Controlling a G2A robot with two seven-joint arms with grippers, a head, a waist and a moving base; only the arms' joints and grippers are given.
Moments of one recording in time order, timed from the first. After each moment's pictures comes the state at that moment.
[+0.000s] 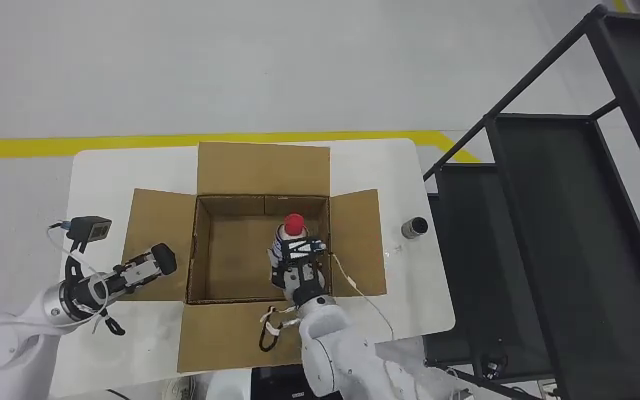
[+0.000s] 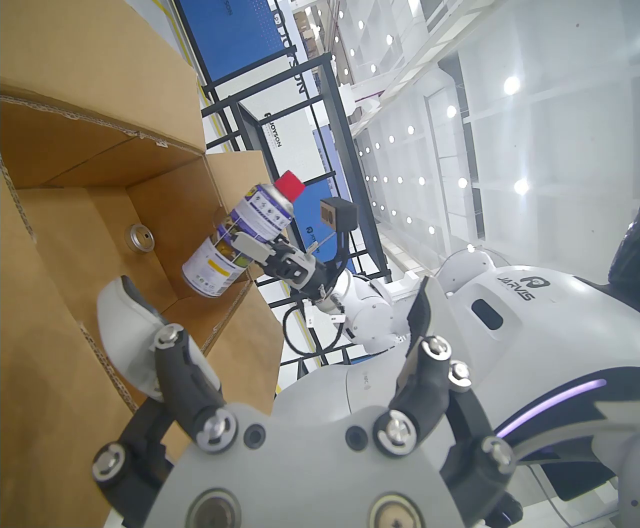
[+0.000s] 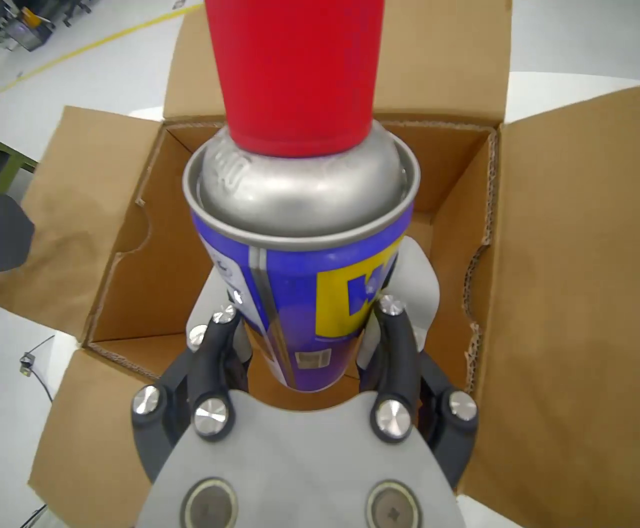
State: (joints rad) left arm 1.67 -0.91 -1.74 -1.71 -0.59 -0.53 -1.22; right arm -1.60 -1.47 0.77 -1.91 -1.40 0.62 0.38
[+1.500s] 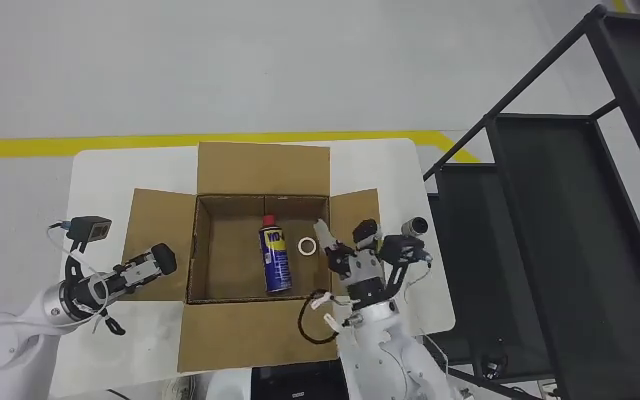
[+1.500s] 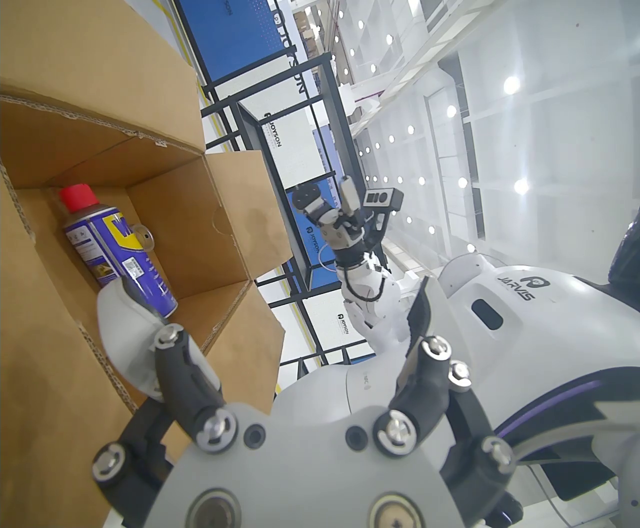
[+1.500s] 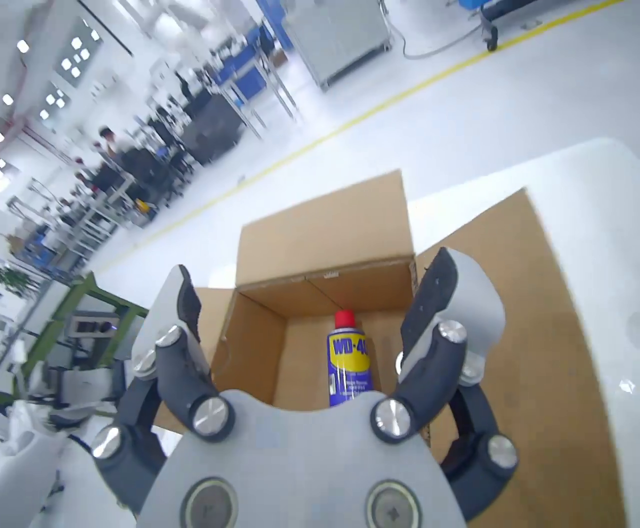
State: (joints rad) left arm 1.67 -0.91 -1.74 -1.71 -0.59 -0.53 -1.22; right arm -2.00 -1.43 1.10 -2.25 -1.03 0.20 -0.25
